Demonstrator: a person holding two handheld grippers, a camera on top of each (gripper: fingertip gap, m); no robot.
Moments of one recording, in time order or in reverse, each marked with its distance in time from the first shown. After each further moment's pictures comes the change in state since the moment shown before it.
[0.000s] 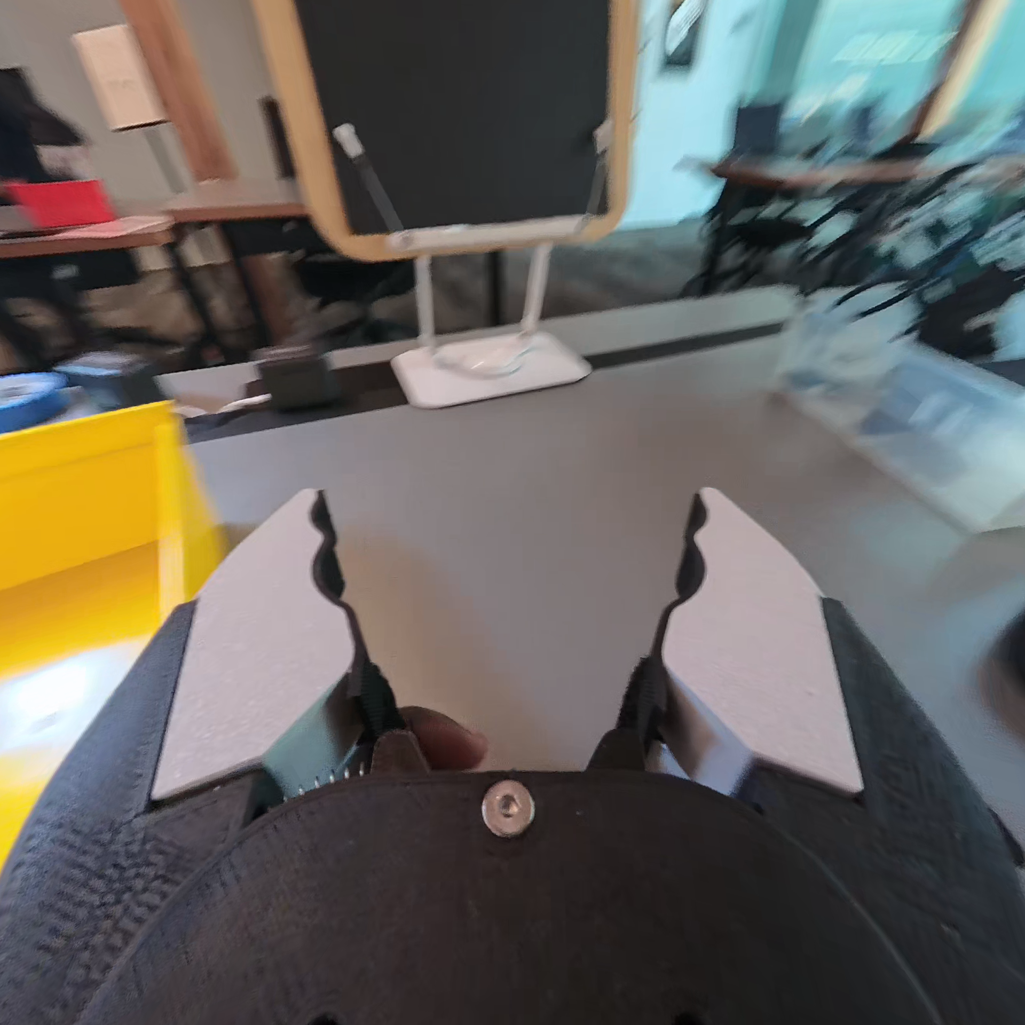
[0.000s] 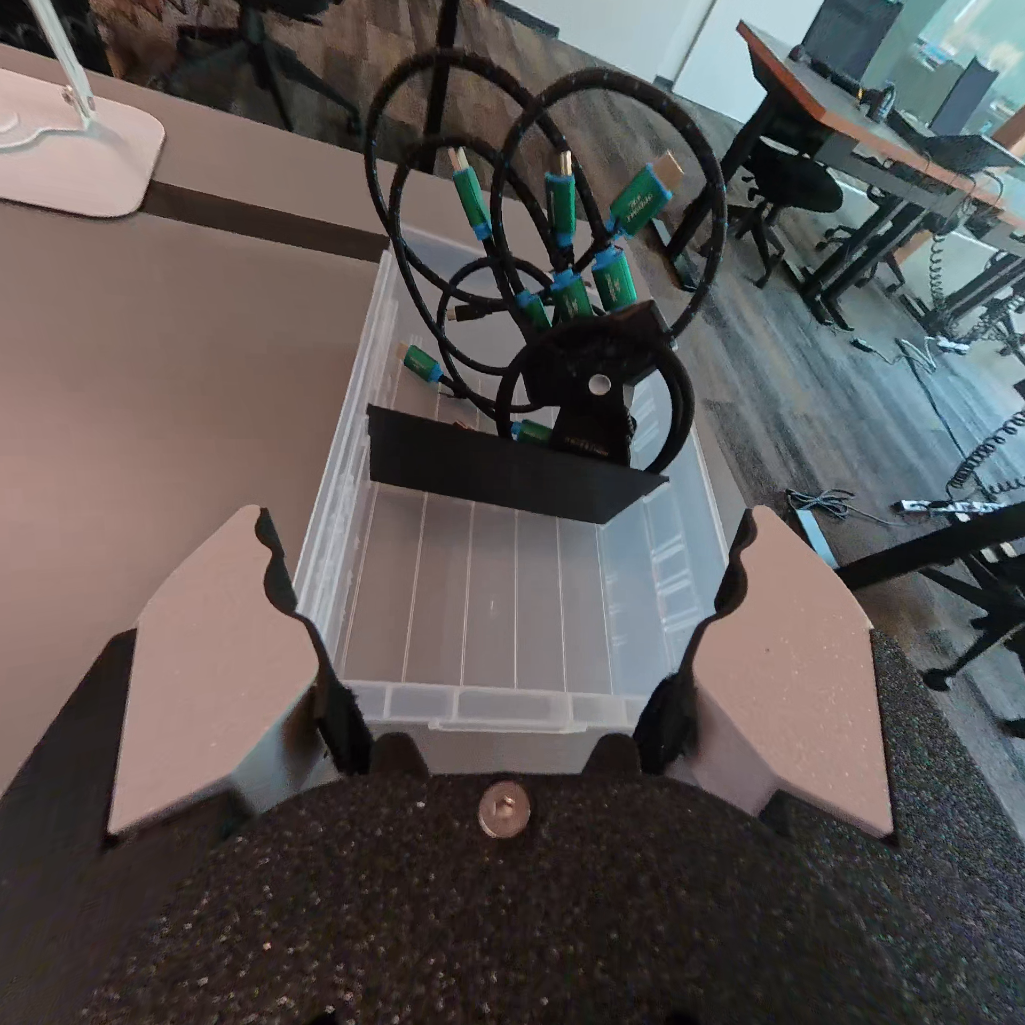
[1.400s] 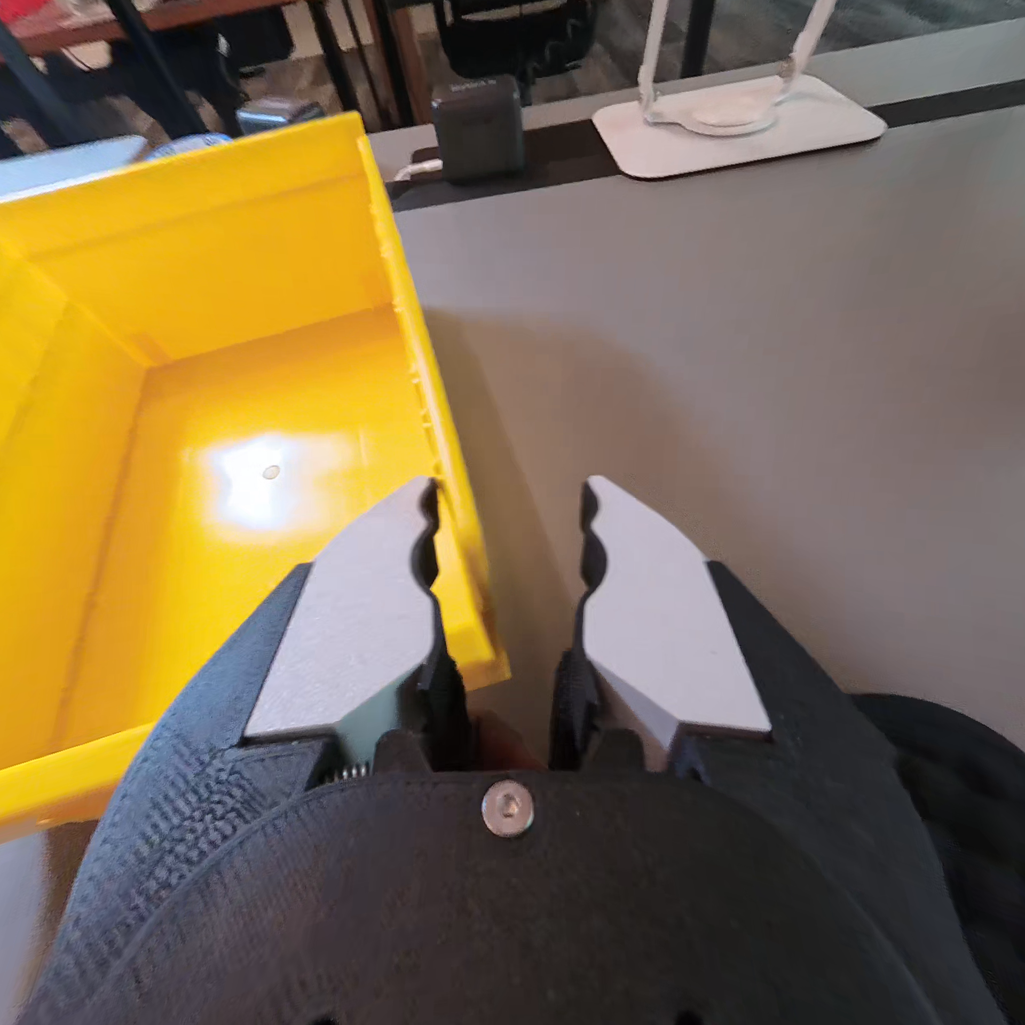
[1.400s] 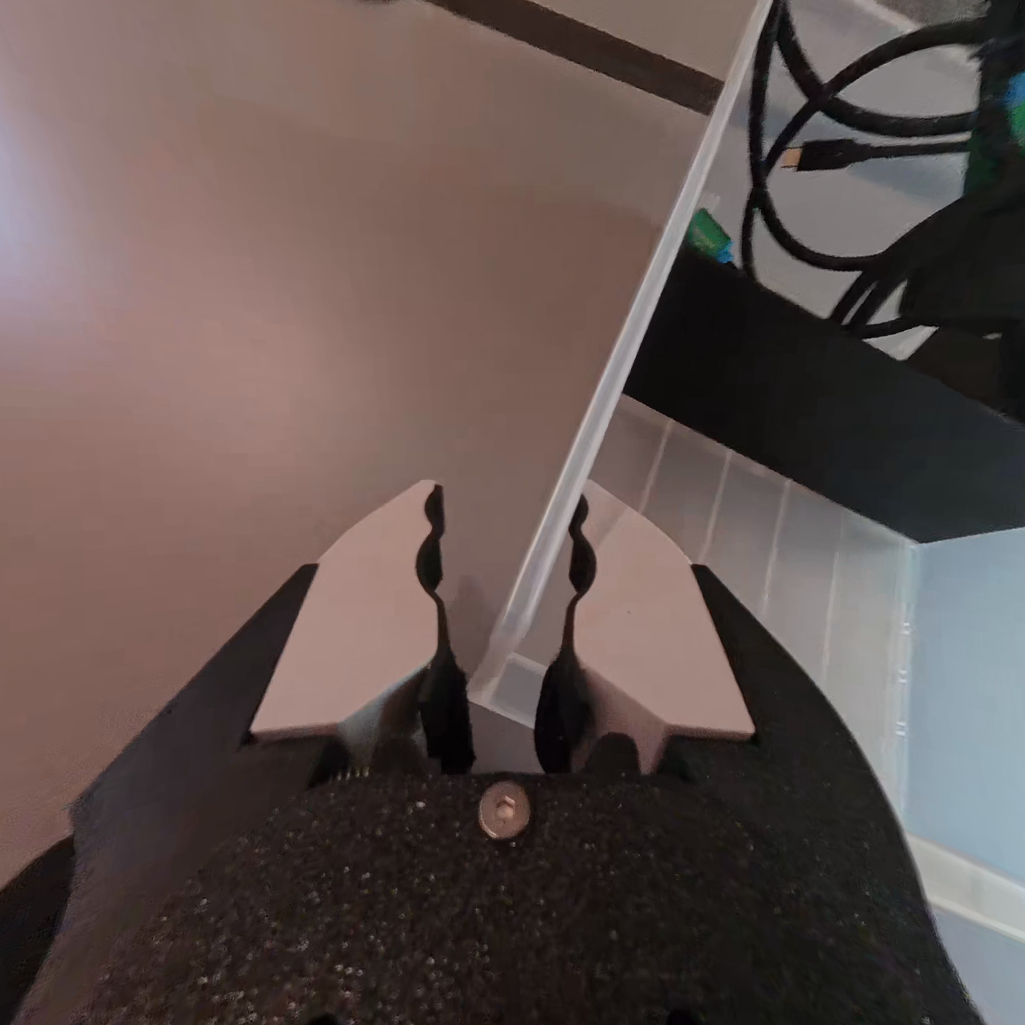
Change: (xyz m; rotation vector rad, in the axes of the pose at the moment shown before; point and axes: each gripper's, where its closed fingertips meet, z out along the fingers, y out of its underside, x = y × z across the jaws) left arm -0.099 0.100 -0.014 -0.280 -0.268 0.010; right arm -0.105 0.076 0.037 -0.106 -0.390 -0.094
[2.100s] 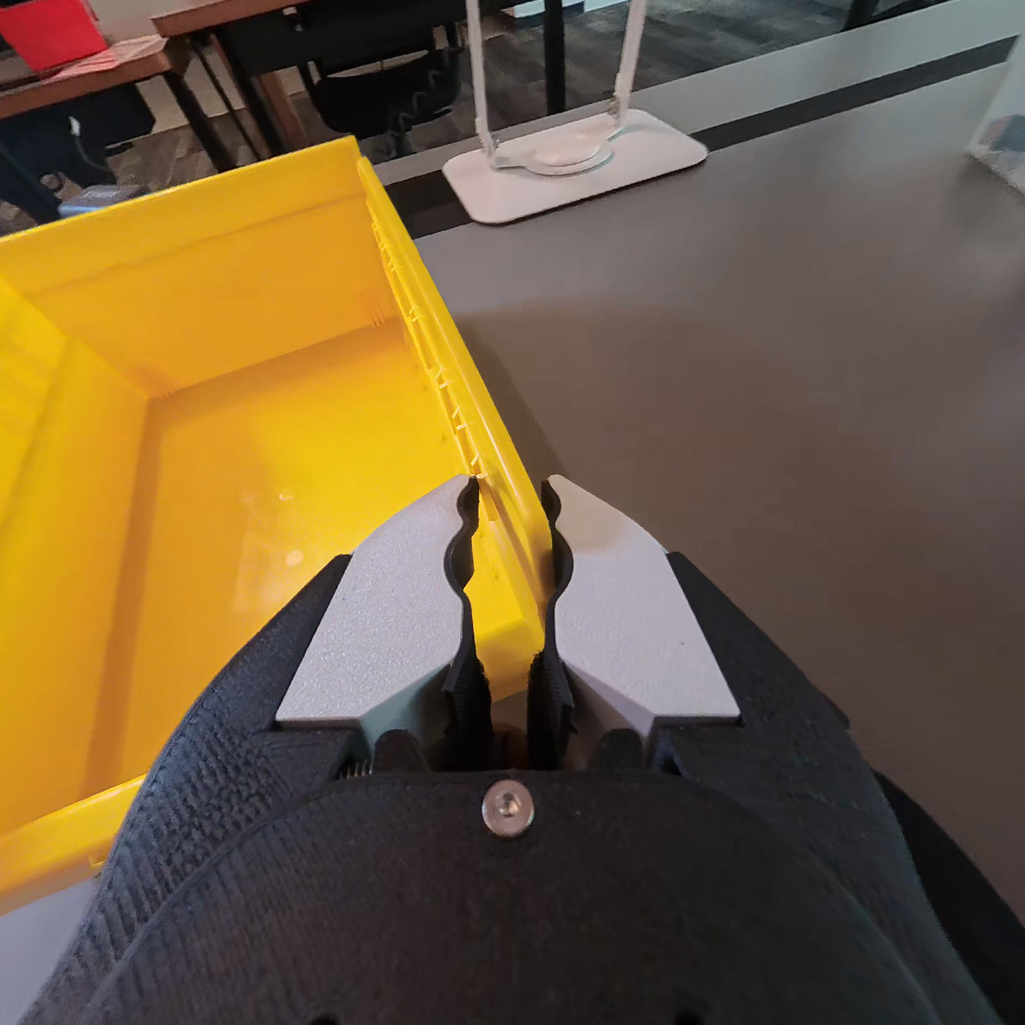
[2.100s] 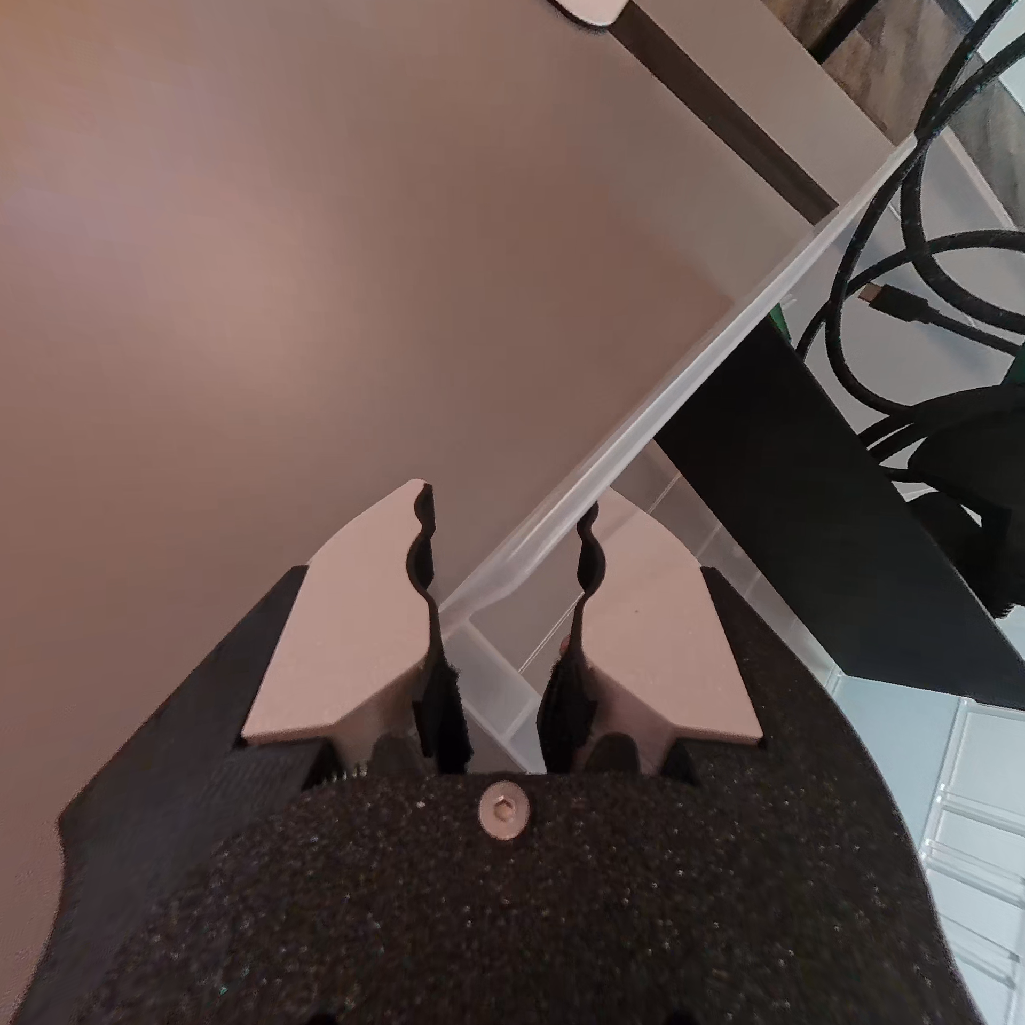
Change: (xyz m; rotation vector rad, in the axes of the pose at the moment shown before) left arm 0.069 -0.020 0.021 0.043 0.192 0.103; right arm -0.072 -0.020 0.008 -0.022 -0.041 -0.270
